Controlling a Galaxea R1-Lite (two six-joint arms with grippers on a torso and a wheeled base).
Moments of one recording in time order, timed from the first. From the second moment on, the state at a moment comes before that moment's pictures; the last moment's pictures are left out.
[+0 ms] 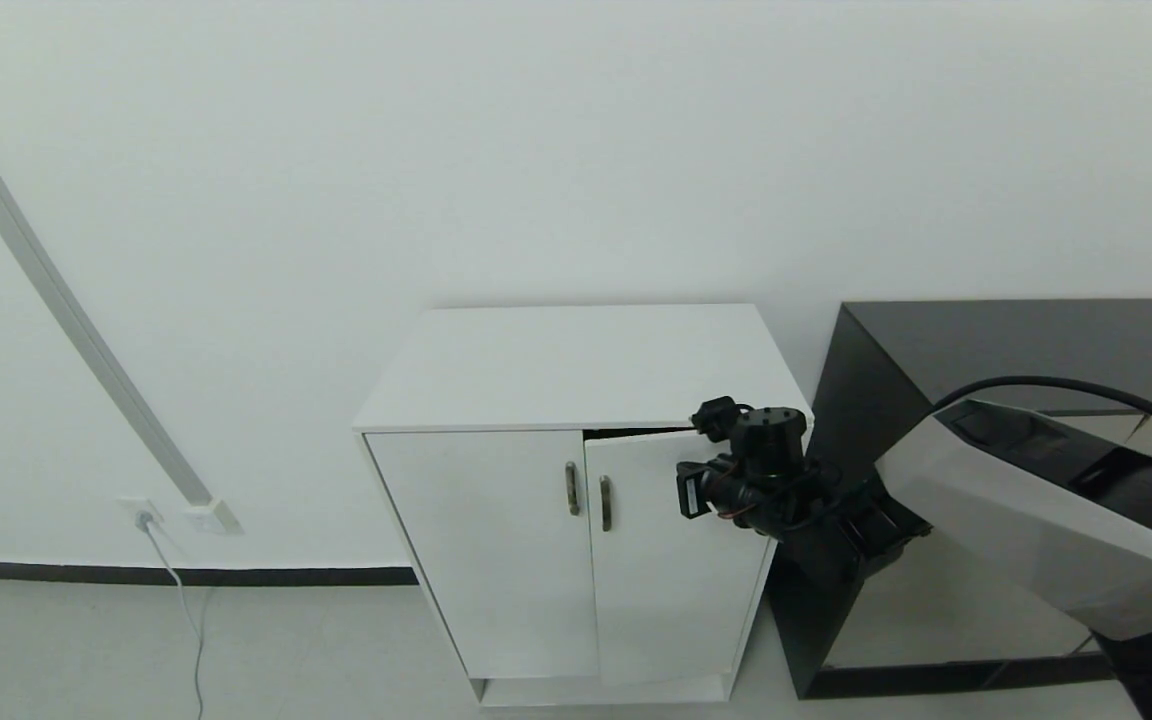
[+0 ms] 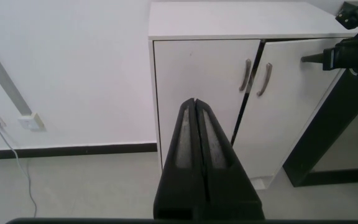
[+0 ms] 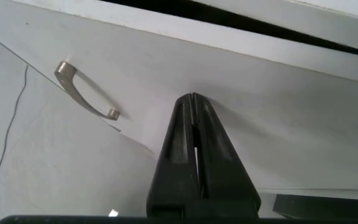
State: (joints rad) left arm 0.00 0.00 0.00 0.00 -0.02 -0.01; right arm 0.52 2.44 -1.32 -0.80 -0.02 0.06
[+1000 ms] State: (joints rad) left arm 0.00 0.00 0.00 0.00 -0.02 -0.01; right arm 0.49 2.48 -1.40 -0.75 -0.02 0.06
